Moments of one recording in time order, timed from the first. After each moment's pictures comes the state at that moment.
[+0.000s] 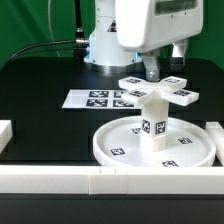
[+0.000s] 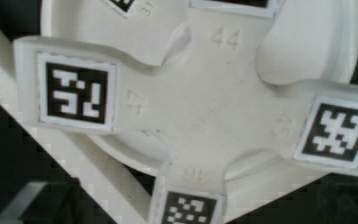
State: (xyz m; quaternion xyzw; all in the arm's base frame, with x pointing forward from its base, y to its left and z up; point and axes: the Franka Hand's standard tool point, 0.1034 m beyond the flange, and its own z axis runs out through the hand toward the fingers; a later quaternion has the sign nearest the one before) arm 0.572 0.050 0.132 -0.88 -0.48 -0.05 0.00
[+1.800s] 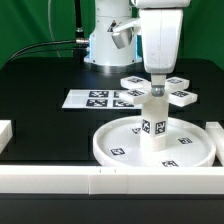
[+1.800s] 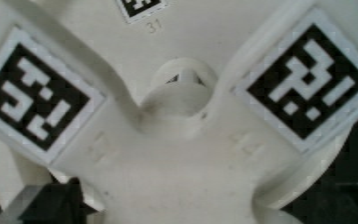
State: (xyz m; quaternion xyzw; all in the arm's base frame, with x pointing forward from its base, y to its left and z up) arm 0.553 0.041 0.103 -0.75 -0.66 -0.03 -0.01
